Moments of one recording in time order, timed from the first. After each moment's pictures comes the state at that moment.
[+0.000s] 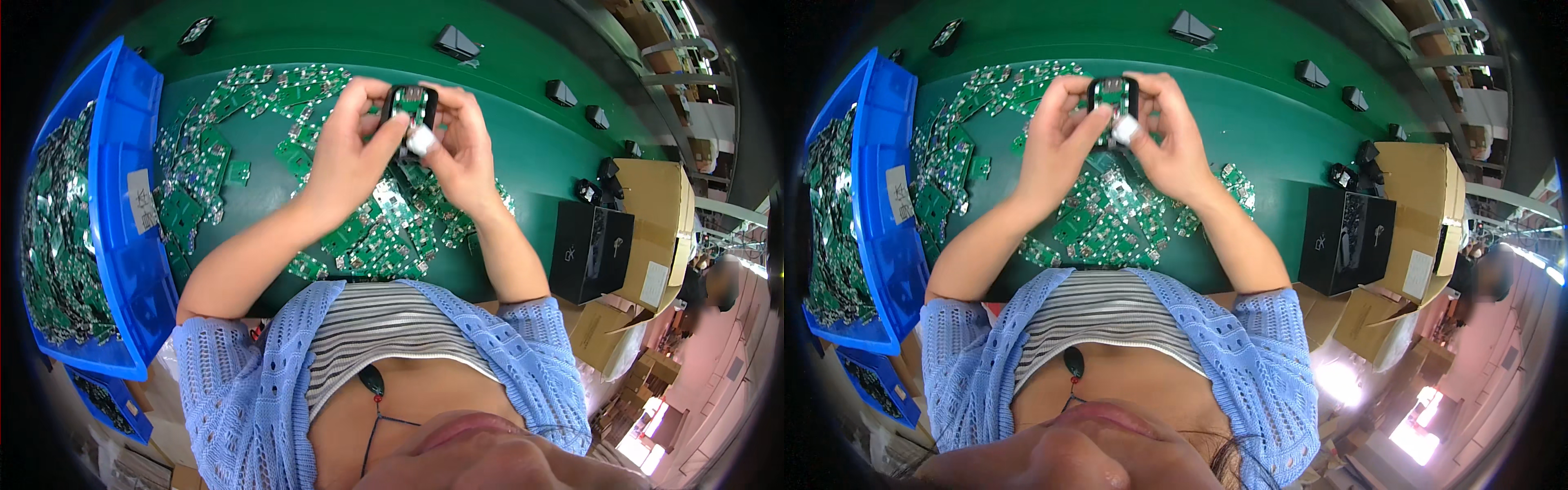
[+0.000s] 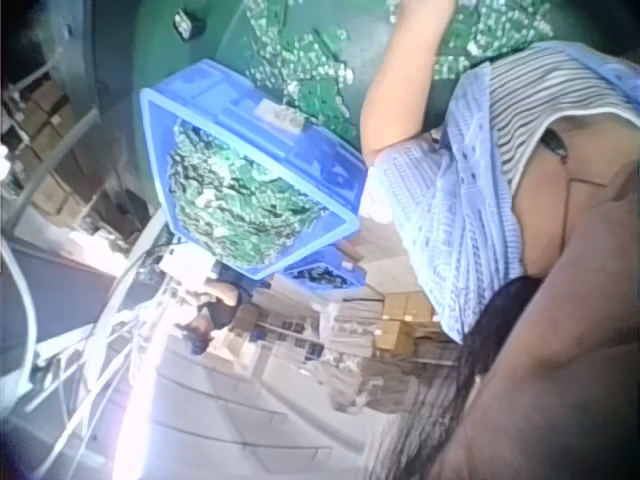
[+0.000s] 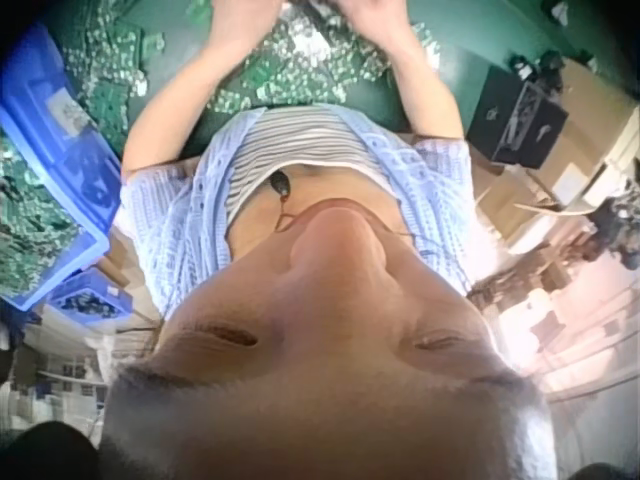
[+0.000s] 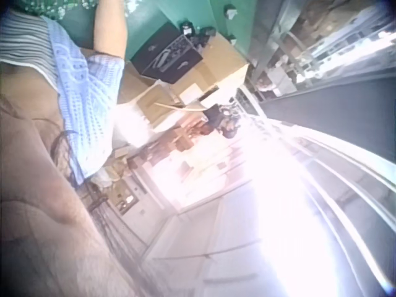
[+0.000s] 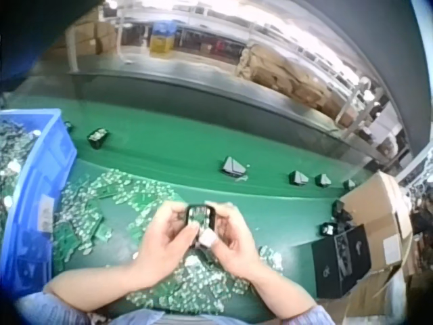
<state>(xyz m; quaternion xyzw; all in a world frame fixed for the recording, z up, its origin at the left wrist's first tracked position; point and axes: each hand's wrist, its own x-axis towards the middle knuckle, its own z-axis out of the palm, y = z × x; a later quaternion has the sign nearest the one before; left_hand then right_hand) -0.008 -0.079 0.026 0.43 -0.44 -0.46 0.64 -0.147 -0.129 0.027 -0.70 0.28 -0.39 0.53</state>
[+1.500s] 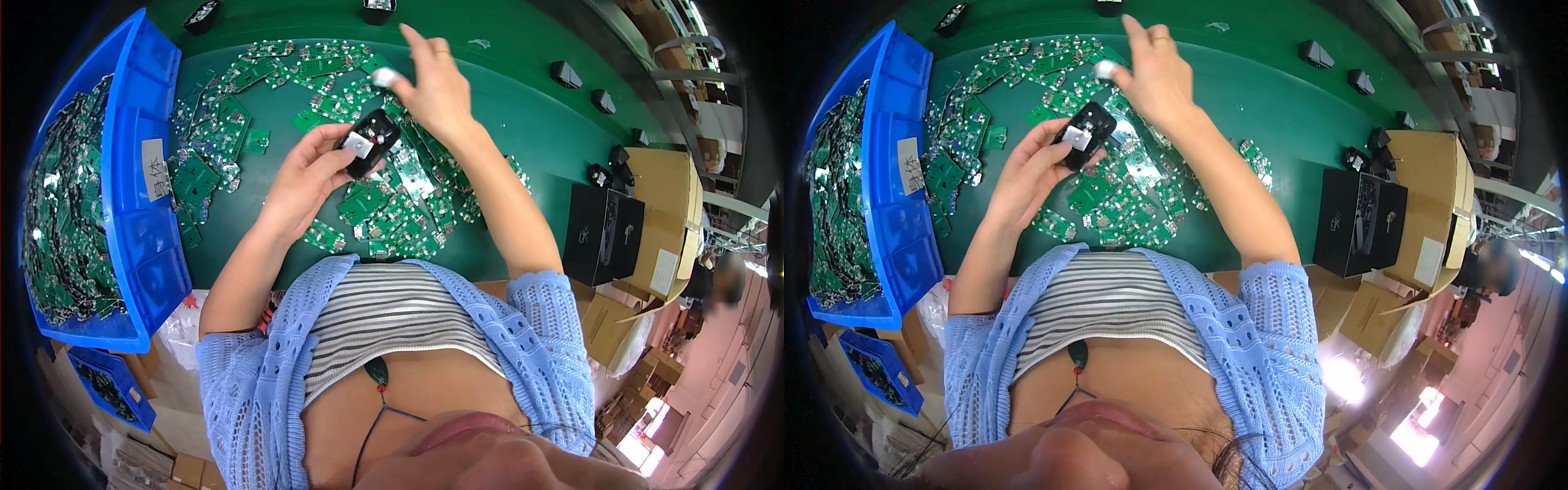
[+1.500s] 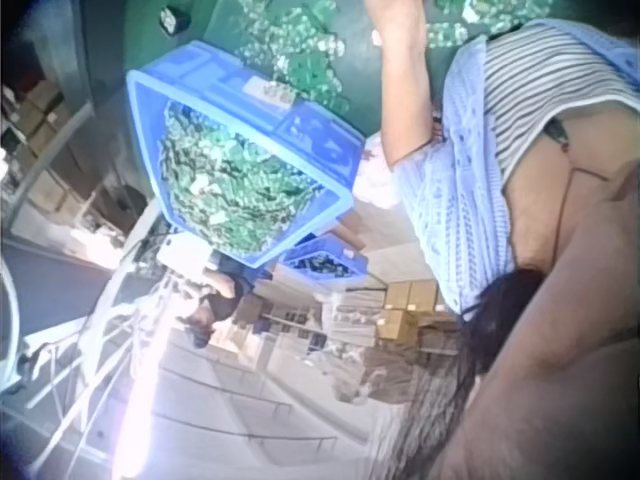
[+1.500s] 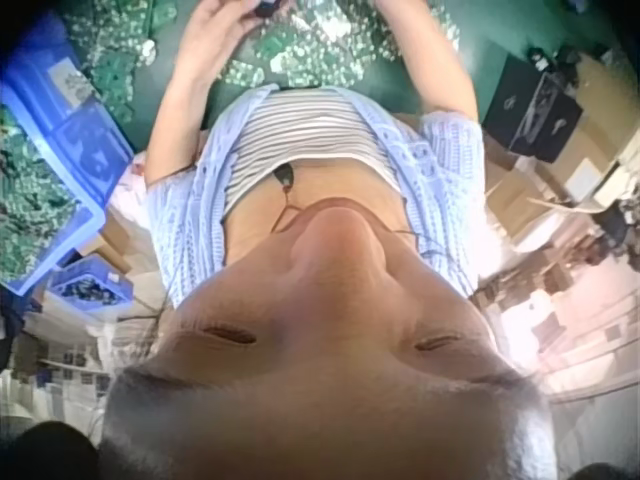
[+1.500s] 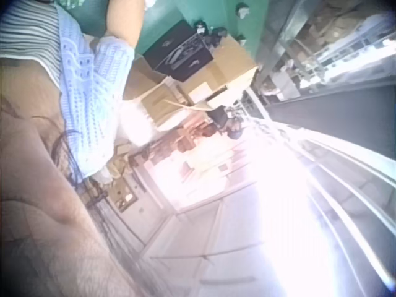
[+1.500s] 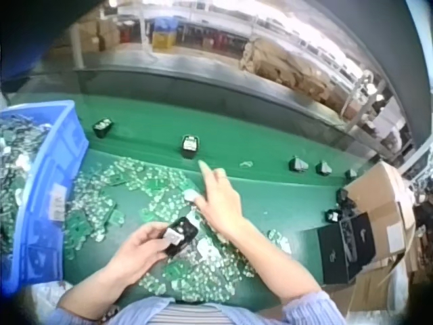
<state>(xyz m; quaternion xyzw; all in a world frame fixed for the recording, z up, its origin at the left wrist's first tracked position) 0.037 -0.007 0.009 0.41 -0.23 -0.68 0.56 -0.101 -0.157 0.003 -0.86 0.43 -0.25 0.11</state>
